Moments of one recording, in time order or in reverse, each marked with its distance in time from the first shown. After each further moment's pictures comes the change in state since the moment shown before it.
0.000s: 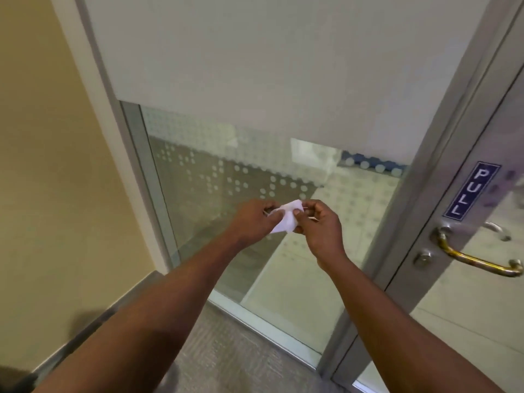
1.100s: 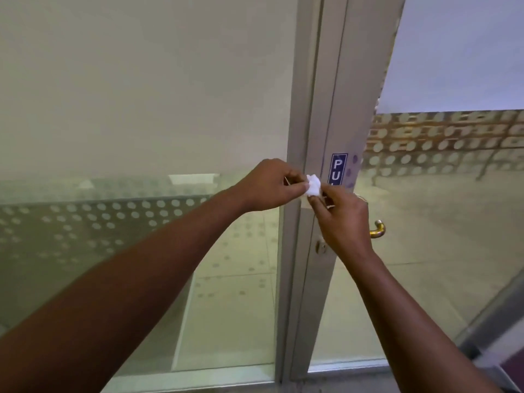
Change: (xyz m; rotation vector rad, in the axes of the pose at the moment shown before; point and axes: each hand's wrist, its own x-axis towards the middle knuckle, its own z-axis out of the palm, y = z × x) left_hand 0.125 0.191 0.086 -0.034 -0.485 0.723; right_hand 0.005 -0.063 -0.172 -0.875 0.643 -0.310
